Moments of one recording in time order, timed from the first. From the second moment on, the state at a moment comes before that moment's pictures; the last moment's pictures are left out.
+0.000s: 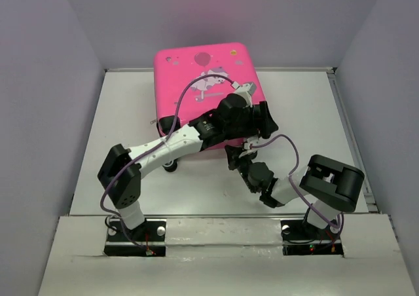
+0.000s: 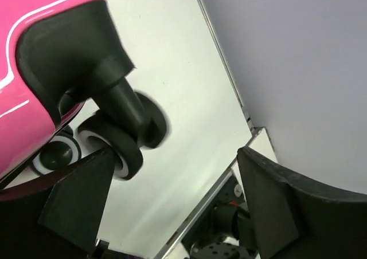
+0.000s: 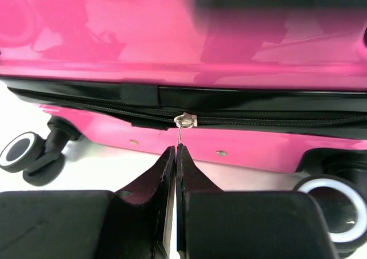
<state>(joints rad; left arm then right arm) -0.94 1.72 1.42 -0.08 0.09 -0.81 1.03 1.63 0.37 1.31 0.57 0.21</state>
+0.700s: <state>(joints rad) -0.69 0.67 0.80 -0.72 -0.32 -0.69 1.02 1.56 0.37 1.17 0.53 0.31</state>
